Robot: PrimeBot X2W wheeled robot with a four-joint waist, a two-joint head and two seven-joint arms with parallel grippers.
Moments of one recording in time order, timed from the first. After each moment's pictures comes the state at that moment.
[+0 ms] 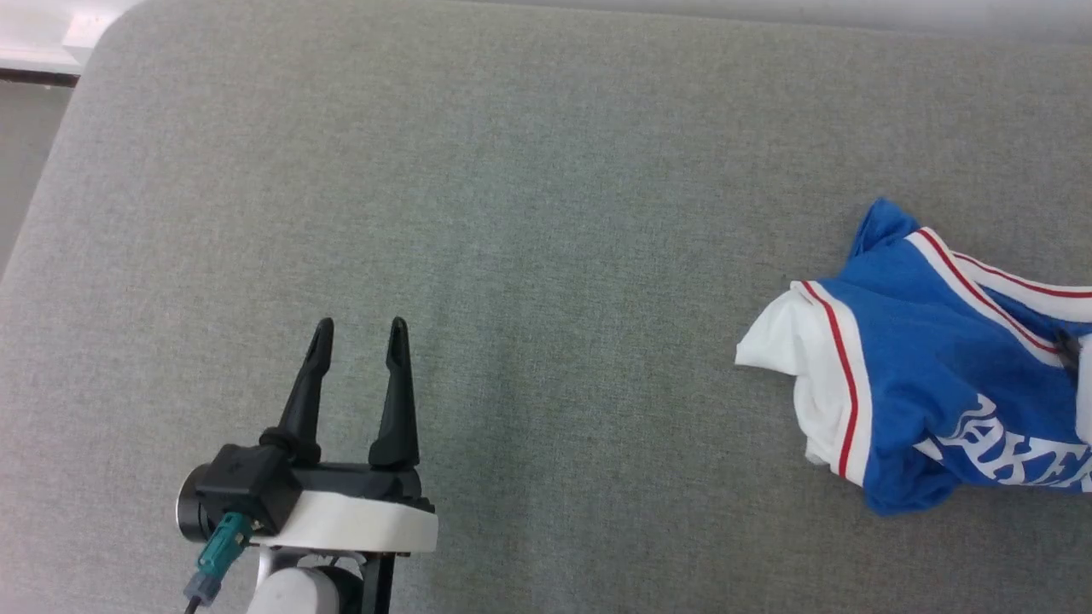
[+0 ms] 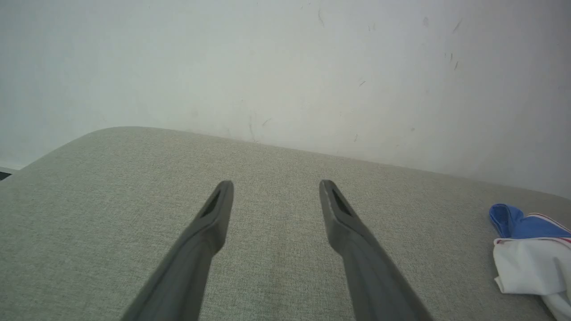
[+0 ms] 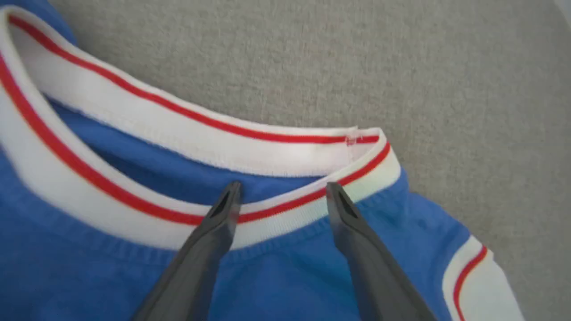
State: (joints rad) left arm -0.04 0.05 -0.13 -0.08 -0.23 0.02 -0.26; right arm -0.33 -0.40 -0.18 0.15 0.19 0.13 0.79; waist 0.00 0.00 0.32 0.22
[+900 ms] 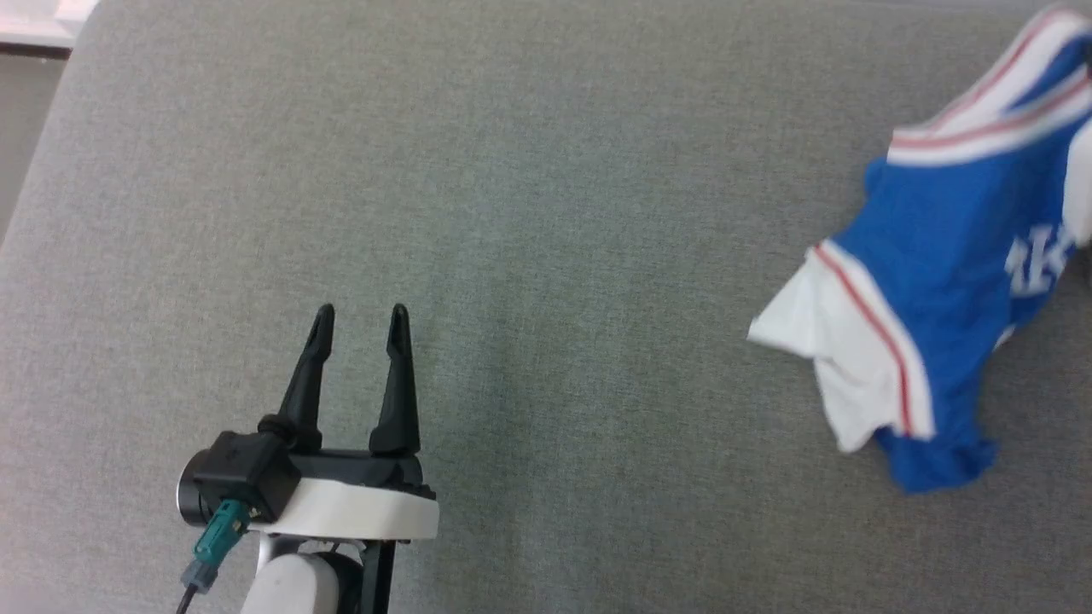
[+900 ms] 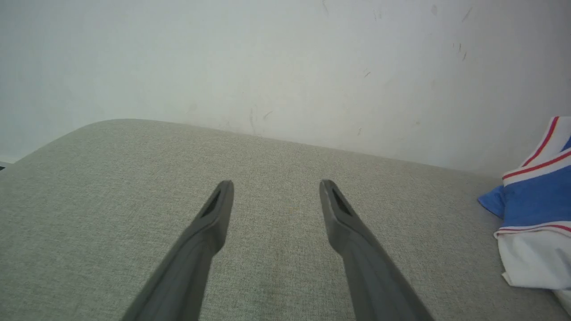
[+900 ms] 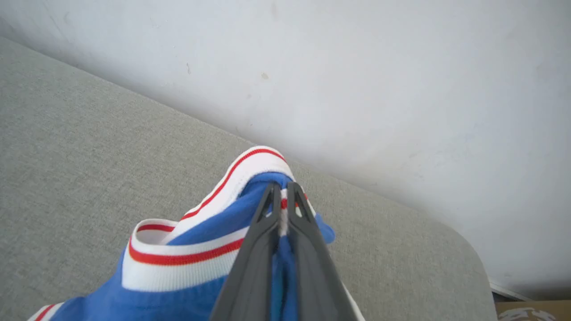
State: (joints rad) left arm -0.06 0.05 -0.13 -0.07 -0.23 0.01 -0.26; right arm -0.64 -0.43 0.00 0.09 0.12 0.13 0.58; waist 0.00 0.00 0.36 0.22
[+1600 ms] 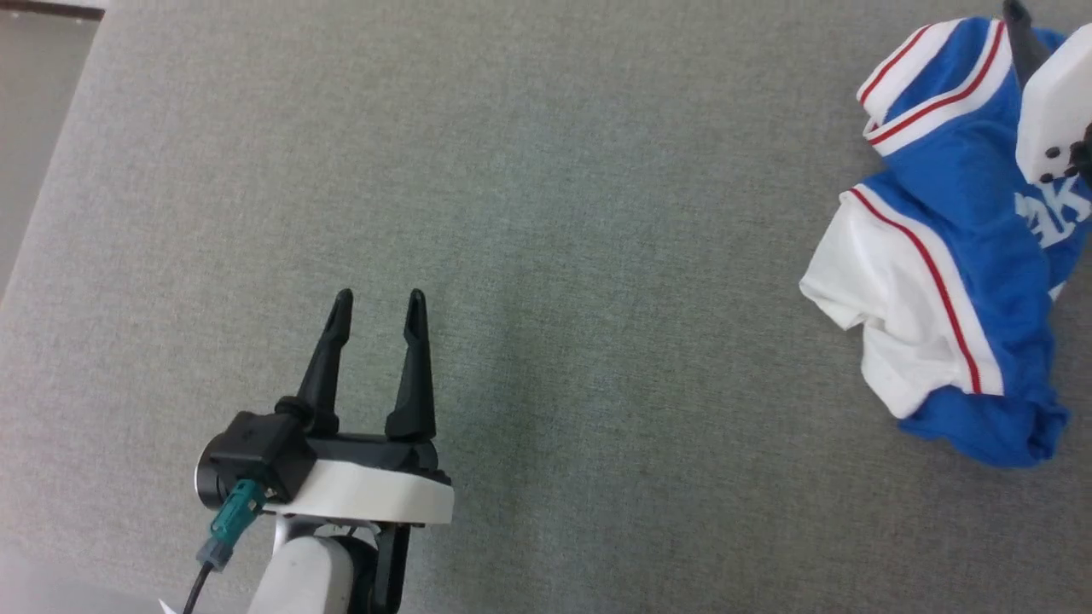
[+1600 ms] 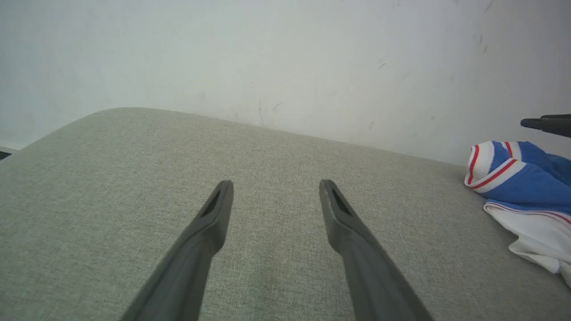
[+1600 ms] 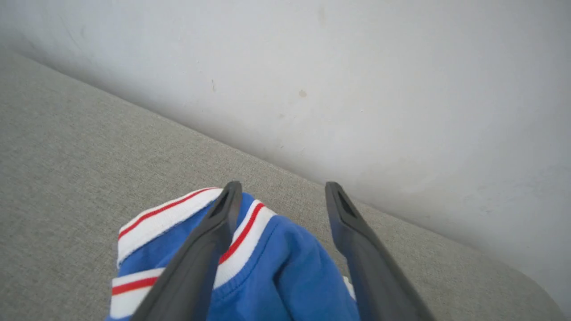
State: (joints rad) left arm -0.11 0.05 -0.17 -0.04 -0.27 0.03 -0.26; right arm -0.88 -0.38 0.08 0.49 0.08 0.13 0.34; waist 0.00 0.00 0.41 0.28
